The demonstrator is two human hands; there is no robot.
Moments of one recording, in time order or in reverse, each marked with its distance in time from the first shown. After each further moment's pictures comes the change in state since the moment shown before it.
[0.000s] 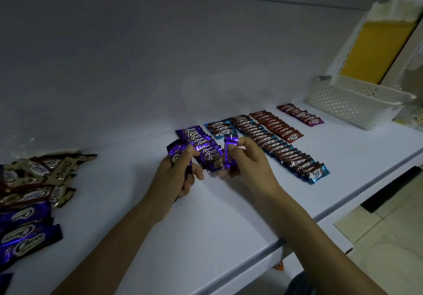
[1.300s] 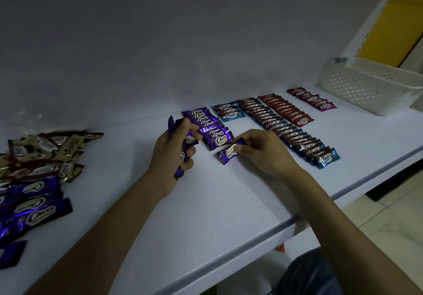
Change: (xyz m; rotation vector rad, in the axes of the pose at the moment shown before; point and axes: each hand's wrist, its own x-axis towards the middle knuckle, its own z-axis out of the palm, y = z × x) left_hand 0.004 0.002 -0.007 -0.243 0.084 -0.016; right_hand 0.019 0.014 -0.032 -0.753 -0.094 -0.058
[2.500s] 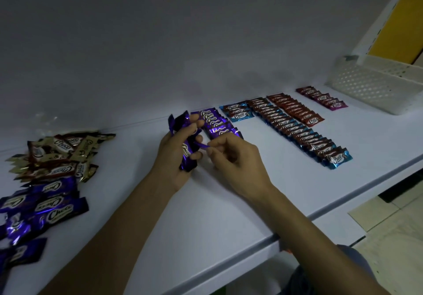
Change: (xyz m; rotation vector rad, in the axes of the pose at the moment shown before) left_hand 0.003 0.009 -0.003 -0.311 0.022 -0.056; right_hand -0.029 -0.051 0.059 0.390 0.100 -0.218
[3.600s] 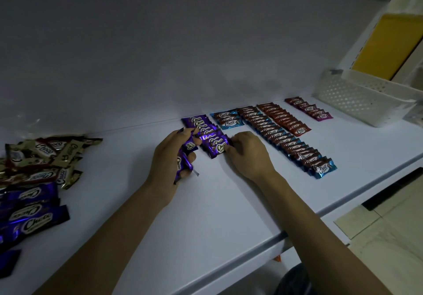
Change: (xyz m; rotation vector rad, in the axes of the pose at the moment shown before) left_hand -0.007 -0.005 0.006 0.281 0.026 0.035; right_hand 0.049 0.050 -0.042 -0.679 -0.005 0.153
